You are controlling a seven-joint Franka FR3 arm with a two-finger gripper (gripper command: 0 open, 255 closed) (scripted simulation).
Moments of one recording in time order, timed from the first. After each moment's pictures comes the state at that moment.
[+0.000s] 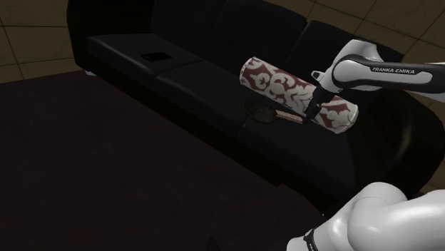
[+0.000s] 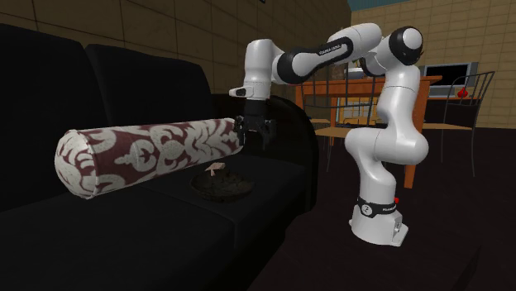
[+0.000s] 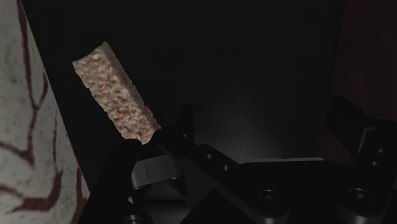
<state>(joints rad) 0.06 -0.49 -0.58 -2.37 -0.33 2.00 -0.80</state>
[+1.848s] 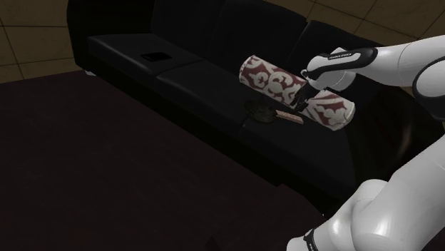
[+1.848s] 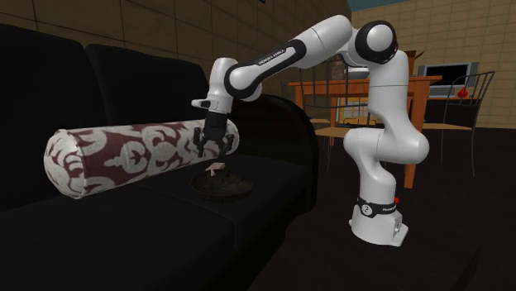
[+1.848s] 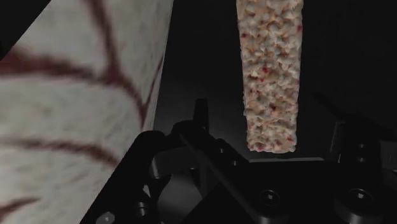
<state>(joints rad) 0.19 0.03 -0.88 -2.07 0.15 2.27 -1.52</state>
